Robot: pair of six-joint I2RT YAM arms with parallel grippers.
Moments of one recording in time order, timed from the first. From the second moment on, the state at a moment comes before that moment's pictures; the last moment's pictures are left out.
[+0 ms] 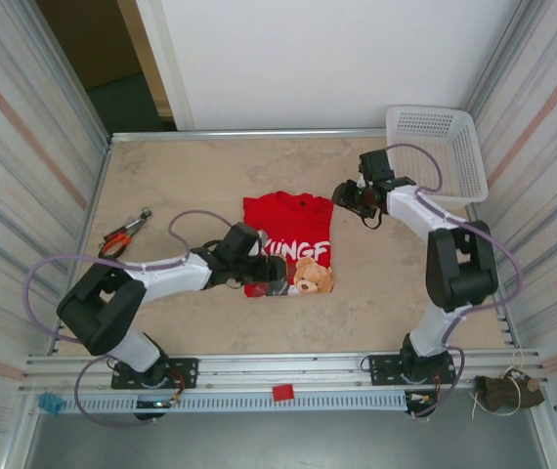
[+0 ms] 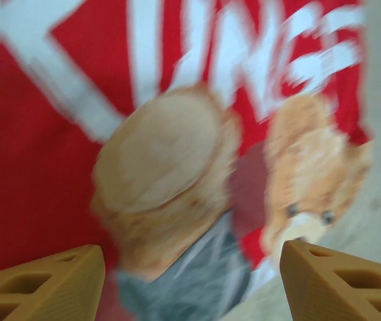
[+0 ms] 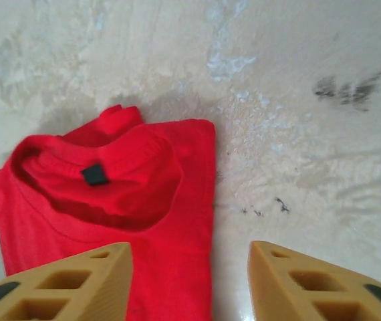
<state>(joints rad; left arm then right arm) -0.74 1.54 0.71 -0.09 0.26 -0.77 0.25 1.77 1.24 -0.45 -0.19 0.61</state>
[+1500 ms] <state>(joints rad) -0.23 1.83 1.21 -0.25 0.51 -0.49 0.20 1.96 1.39 -0.45 -0.40 0.56</state>
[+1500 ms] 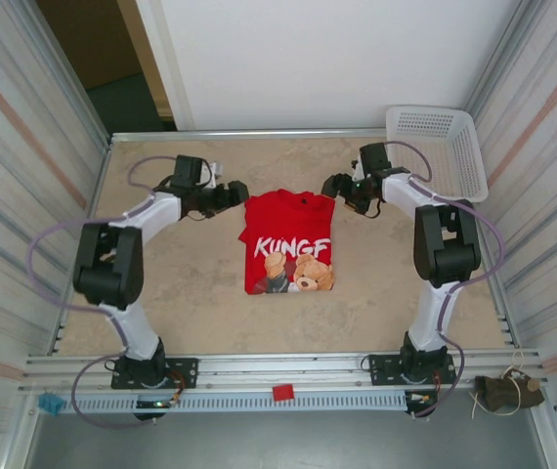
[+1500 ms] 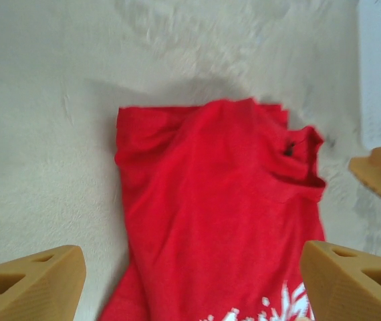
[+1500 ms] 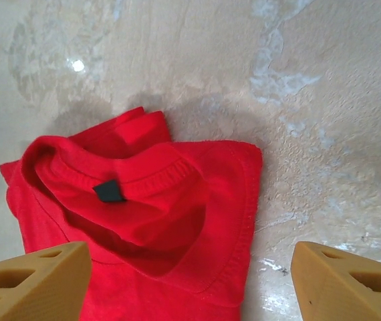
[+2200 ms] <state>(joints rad) -0.28 2.08 1.36 -0.21 0.63 -0.46 0.19 2.06 1.36 -0.40 -0.52 0.57</state>
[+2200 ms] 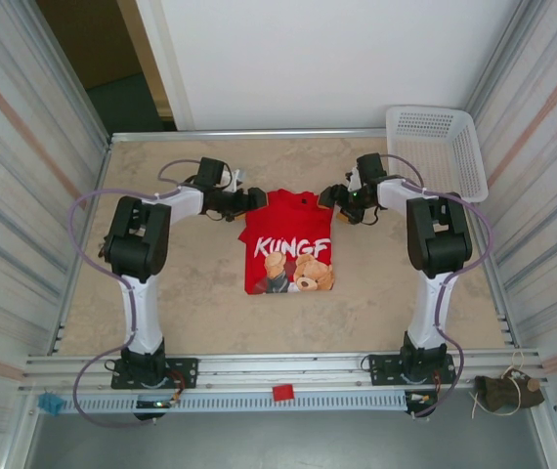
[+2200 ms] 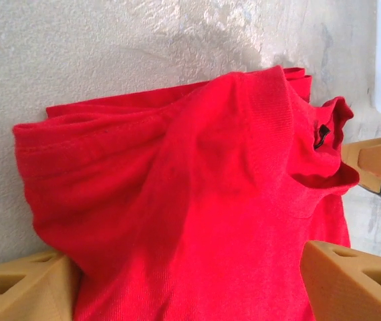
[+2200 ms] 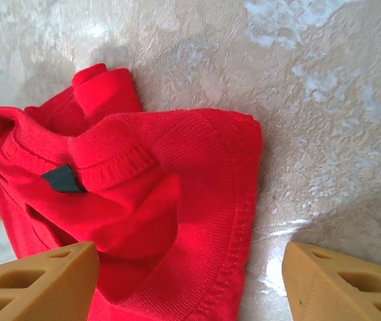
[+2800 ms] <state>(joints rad) -0.27 2.11 1.34 -0.09 0.72 -0.51 0.24 2.13 1.41 -0.28 -0.61 0.63</state>
